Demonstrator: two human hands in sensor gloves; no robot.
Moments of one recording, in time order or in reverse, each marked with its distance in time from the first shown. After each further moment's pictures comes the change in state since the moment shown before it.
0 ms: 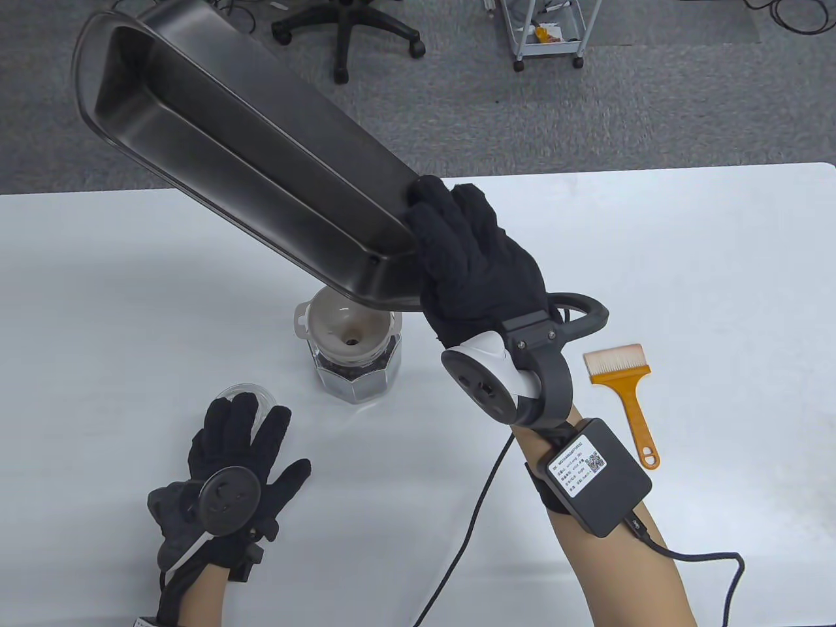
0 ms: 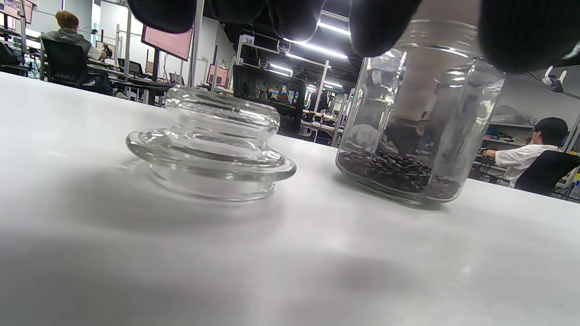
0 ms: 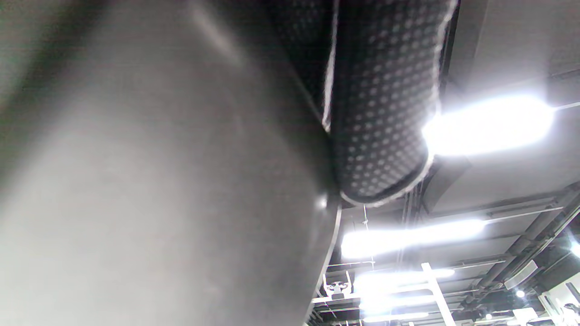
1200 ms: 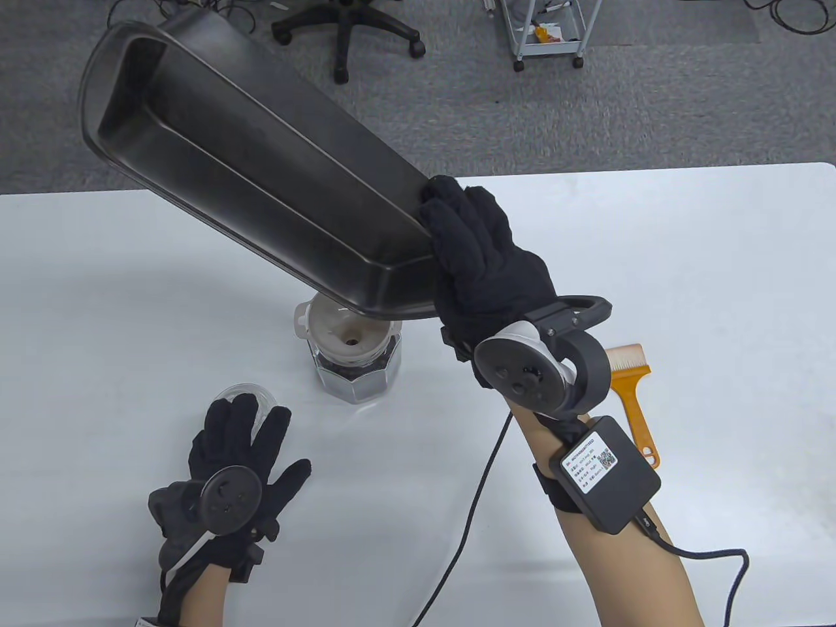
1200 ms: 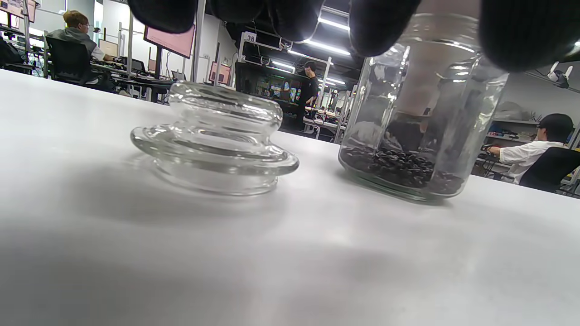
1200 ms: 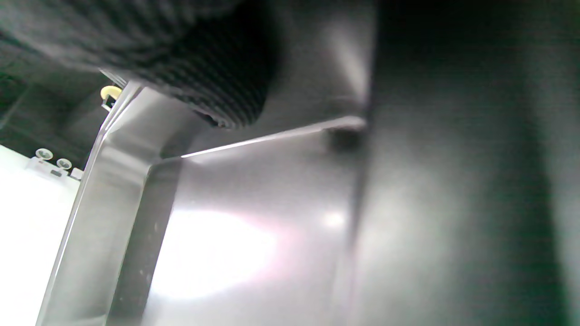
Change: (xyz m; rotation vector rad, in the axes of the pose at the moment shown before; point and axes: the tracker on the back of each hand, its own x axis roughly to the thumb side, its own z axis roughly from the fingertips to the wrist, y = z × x) left_hand -0.001 -0.002 0.000 -0.010 0.011 -0.003; right_hand -0.021 0.006 0.004 0.075 0.140 -0.237
